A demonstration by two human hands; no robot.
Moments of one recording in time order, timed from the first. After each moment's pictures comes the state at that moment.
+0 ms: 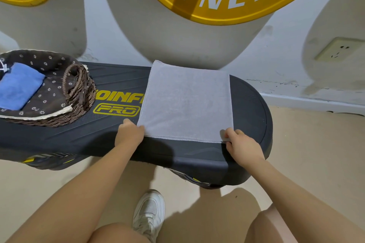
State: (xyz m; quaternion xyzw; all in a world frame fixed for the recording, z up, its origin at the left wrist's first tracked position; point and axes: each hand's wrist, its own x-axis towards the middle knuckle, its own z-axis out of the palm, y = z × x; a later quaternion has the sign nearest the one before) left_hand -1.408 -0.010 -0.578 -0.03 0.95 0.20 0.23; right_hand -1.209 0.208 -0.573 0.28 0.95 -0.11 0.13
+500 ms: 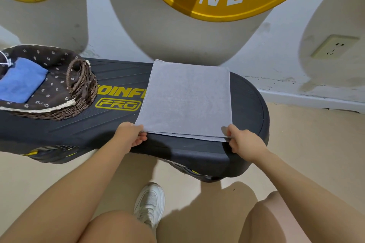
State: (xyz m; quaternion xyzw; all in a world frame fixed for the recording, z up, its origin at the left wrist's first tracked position) left_hand -1.394 -0.024 -0.570 -0.16 0.81 0.46 0.34; right_hand -1.195 0.217 -0.559 0.23 0.94 -0.16 0.17
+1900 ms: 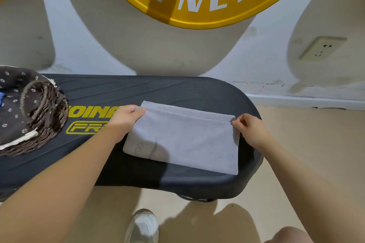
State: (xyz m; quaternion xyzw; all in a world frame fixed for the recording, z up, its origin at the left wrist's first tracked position) left_hand -1.463 0.043 -0.563 0.13 0.83 0.44 0.31; right_hand -1.231 0.284 -0.563 0.41 0.85 -0.34 0.00
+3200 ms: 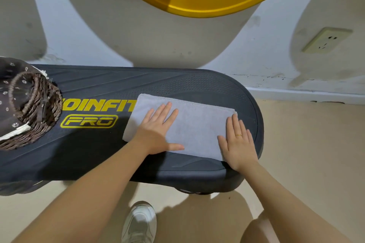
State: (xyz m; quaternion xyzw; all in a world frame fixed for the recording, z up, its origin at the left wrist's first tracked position) left_hand -1.405 0.070 -0.608 0.51 0.85 -0.02 0.14; right_hand -1.214 0.226 -0.602 0.37 0.91 -0.13 0.13
